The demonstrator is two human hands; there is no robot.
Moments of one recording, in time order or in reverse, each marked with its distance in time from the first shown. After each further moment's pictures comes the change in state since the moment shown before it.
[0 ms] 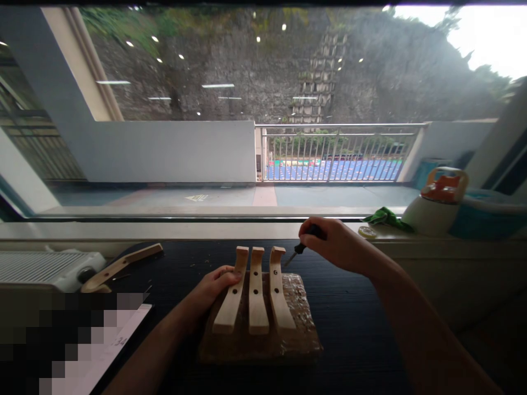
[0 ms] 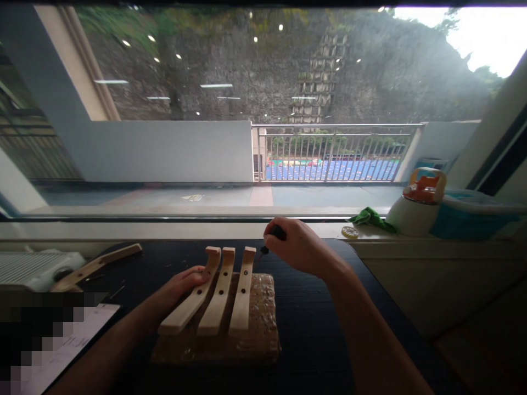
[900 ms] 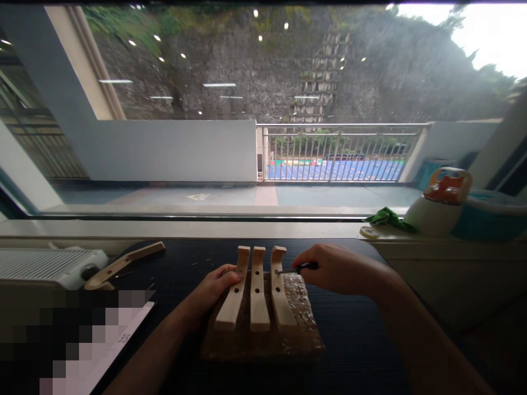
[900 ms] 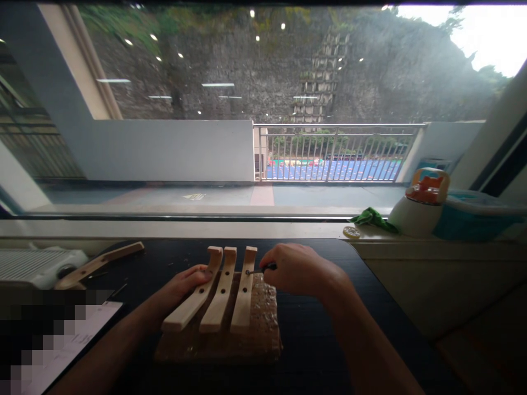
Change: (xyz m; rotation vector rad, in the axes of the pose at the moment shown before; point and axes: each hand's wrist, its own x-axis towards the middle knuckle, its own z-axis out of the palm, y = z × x) left_hand 0.000 0.000 0.005 -0.025 0.057 -0.017; right_hand -0.015 -0.014 0.004 -0.274 -0.354 -0.008
